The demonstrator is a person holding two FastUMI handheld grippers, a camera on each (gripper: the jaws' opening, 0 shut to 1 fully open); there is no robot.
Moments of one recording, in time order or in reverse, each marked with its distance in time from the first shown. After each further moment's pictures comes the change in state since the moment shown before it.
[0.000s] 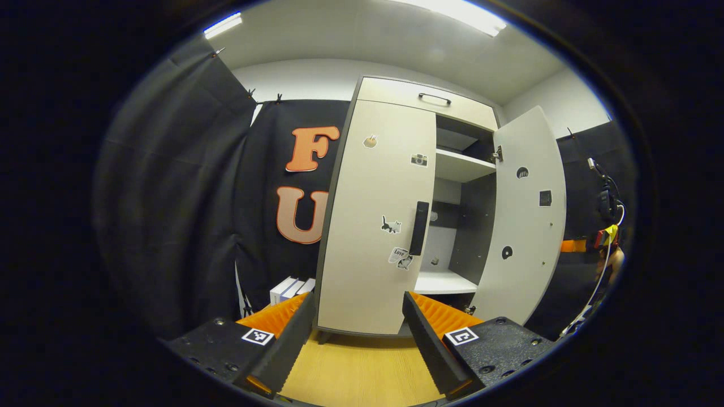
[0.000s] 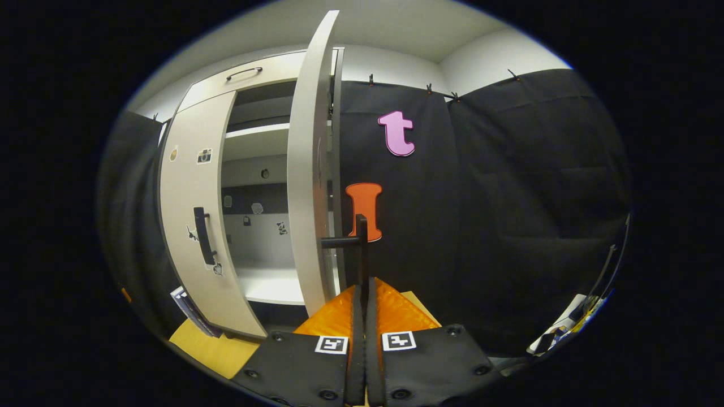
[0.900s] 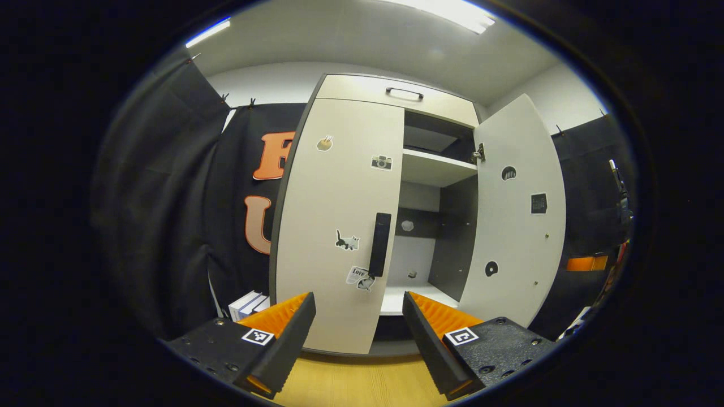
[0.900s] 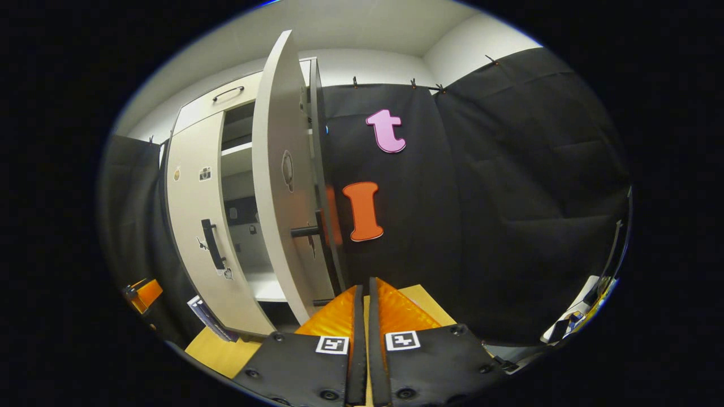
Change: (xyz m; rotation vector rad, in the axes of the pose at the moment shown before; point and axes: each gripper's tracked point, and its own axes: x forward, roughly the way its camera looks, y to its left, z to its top) left arm 0.083 -0.093 0.023 0.019 -0.025 -0.071; right arm -0.012 -0.022 -0.003 0.091 -0.006 0.005
